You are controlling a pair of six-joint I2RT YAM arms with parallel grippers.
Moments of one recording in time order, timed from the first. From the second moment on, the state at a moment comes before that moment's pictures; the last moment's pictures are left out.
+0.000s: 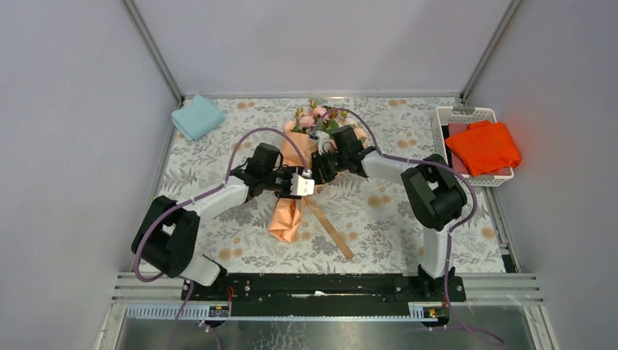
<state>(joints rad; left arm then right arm) -0.48 1.48 0.83 -0.16 0.60 1.13 0.58 1.97 1.24 -0.07 -0.71 0.21</state>
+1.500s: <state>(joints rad) -0.51 1.40 0.90 -0.39 0.56 1.16 0.58 1.88 1.13 0.00 -0.62 0.29</state>
